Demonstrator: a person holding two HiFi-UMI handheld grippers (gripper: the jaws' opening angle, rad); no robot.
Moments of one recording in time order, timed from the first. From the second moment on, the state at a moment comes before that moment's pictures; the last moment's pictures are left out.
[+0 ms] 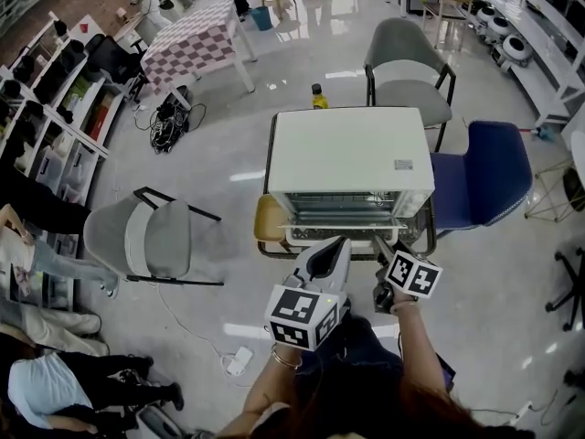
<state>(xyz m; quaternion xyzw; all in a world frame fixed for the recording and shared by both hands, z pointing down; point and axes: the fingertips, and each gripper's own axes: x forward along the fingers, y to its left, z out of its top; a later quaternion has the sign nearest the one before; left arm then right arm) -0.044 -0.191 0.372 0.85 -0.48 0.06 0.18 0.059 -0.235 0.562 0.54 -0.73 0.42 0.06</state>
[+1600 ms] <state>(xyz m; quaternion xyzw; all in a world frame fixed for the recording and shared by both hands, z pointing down) -0.051 -0.134 0.403 0.83 -0.52 0.05 0.20 0.063 -0.192 0.595 0.53 -0.73 0.42 0.10</state>
